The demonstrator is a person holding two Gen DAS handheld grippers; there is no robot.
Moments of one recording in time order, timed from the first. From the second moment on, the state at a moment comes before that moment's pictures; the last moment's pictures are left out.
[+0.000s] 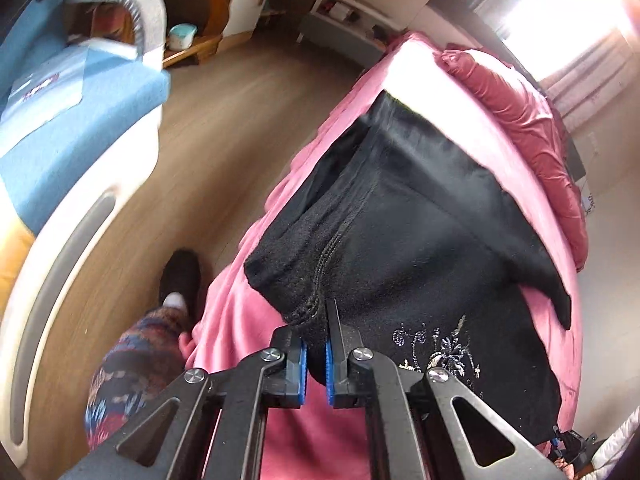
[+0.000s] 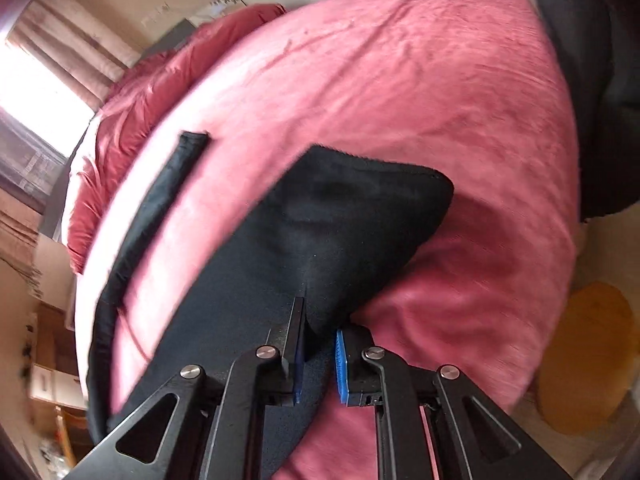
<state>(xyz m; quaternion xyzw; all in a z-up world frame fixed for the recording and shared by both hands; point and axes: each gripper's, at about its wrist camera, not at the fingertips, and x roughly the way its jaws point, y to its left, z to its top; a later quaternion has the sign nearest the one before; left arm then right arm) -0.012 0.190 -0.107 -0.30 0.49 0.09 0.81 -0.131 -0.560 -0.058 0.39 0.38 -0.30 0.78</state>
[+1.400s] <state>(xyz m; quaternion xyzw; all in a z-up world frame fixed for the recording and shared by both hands) 0.248 0.218 -0.105 -0.34 0.51 0.08 0.78 0.035 -0.262 -0.064 0.10 0.53 -0.01 0.84</state>
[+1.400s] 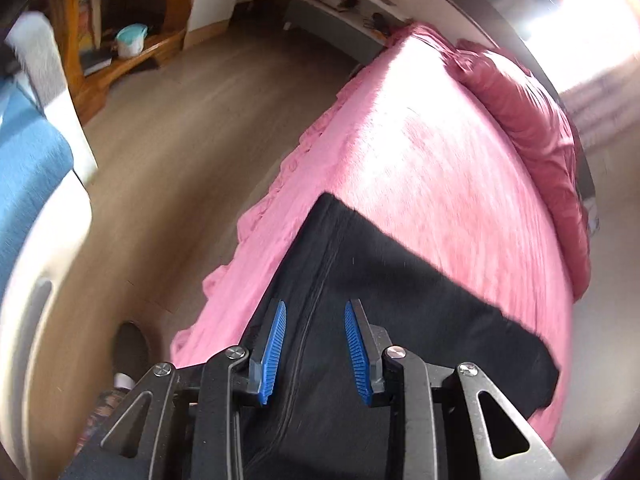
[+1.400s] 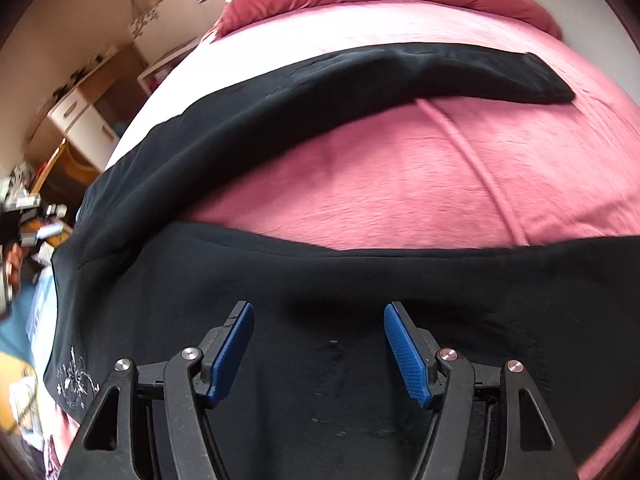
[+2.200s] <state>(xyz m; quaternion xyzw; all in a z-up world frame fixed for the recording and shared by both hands) 0.331 0.195 -0.128 -0.24 0.55 0.12 0.80 0.055 -0.242 -0.085 0.07 0.54 -0.01 0.84</state>
